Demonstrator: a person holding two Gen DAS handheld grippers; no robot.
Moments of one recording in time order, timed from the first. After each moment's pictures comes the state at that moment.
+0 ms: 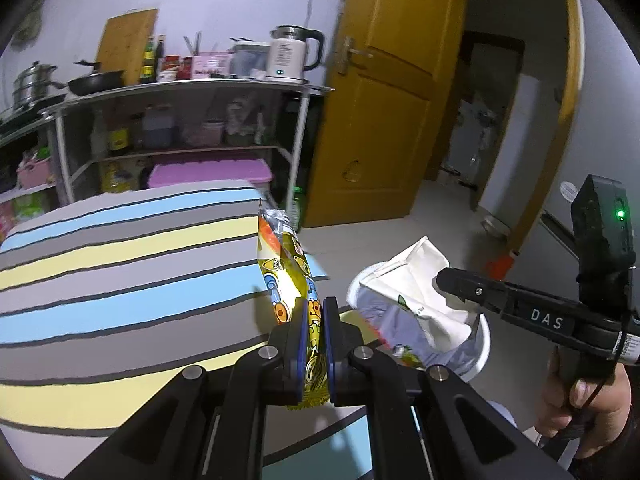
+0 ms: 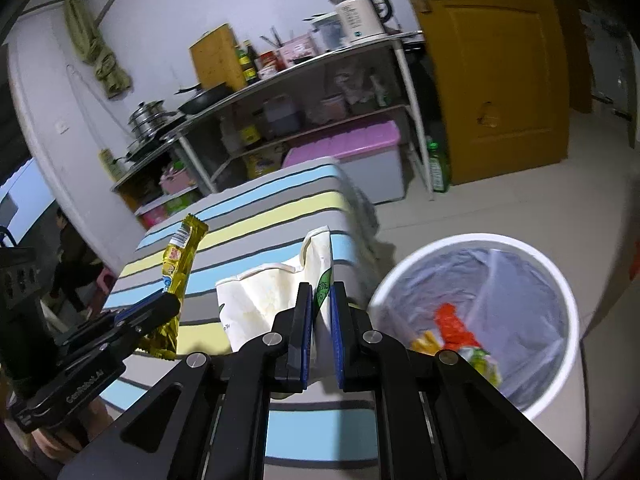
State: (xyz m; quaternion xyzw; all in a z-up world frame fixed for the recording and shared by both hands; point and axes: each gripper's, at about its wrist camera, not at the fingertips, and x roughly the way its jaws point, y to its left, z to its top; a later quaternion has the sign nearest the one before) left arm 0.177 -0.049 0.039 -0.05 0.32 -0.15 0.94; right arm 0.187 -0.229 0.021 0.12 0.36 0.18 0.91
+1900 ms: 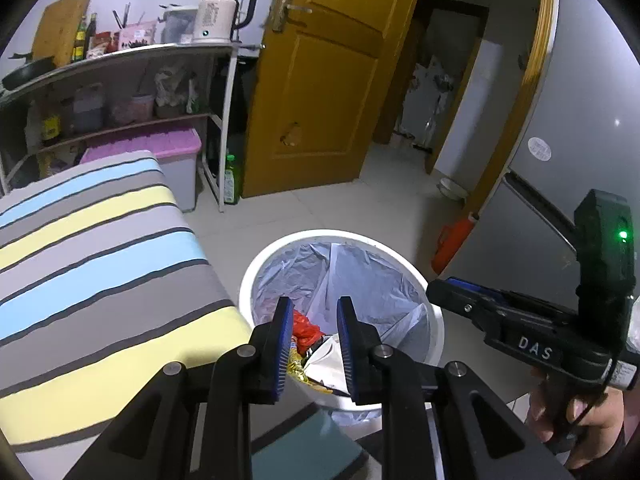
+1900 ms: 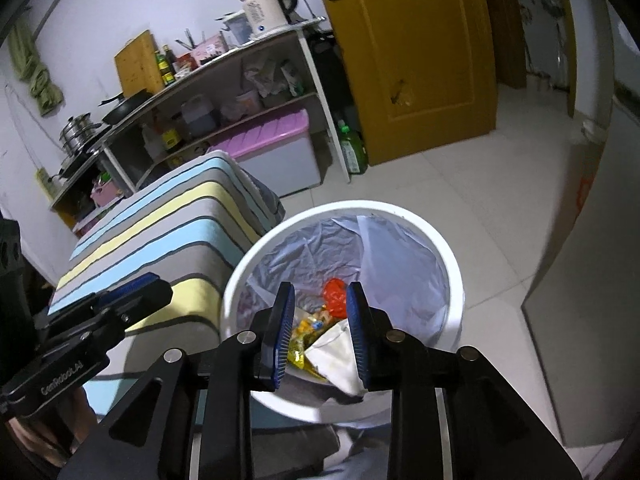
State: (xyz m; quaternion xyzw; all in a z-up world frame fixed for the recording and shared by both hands) left arm 0.213 -0.142 0.002 -0.04 0.36 -0.23 0.90; right arm 0.176 -0.308 -0.004 0.11 0.38 0.07 0.91
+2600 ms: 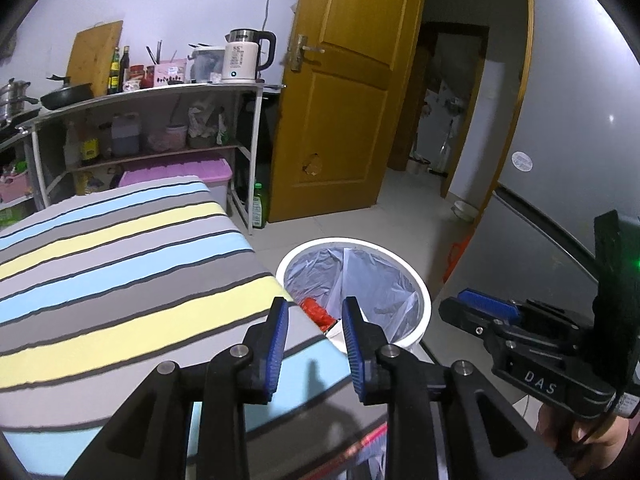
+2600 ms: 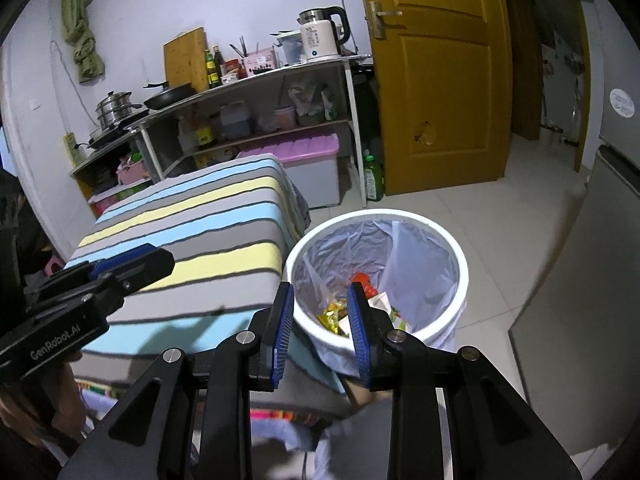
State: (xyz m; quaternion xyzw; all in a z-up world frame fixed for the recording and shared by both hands) left arm 0.109 -0.099 0.041 -0.03 0.31 -0.19 0.93; right arm 0.075 -0.259 0.026 0.04 0.33 0.09 0.94
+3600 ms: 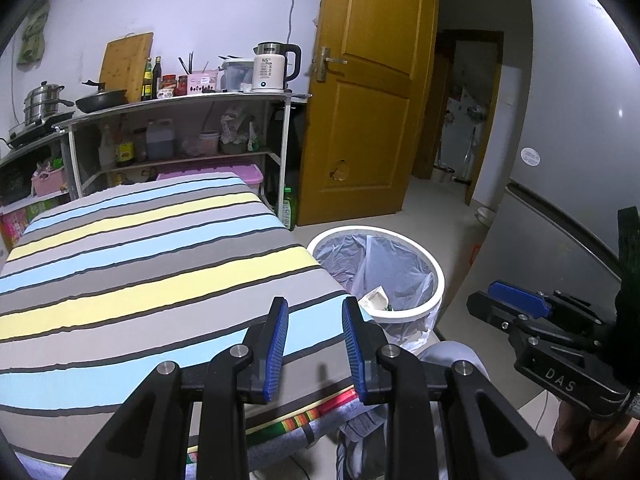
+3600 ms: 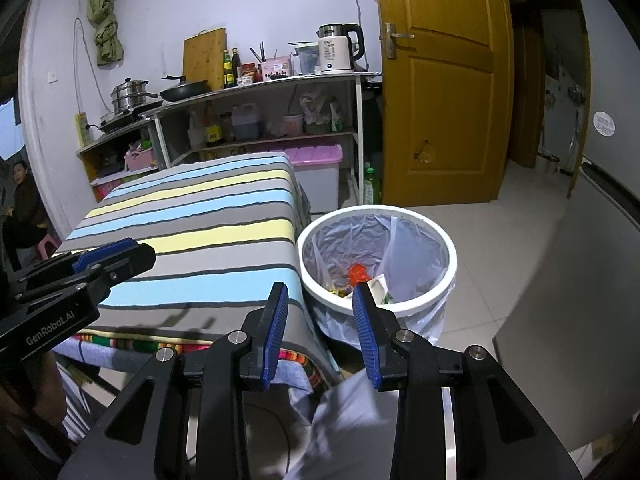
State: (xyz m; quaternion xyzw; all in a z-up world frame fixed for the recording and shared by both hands) left arm 0.041 -0.080 0.032 -0.02 0.29 -0.14 0.95; right arm 0.017 -0.246 0.018 0.00 0.31 0.09 0.95
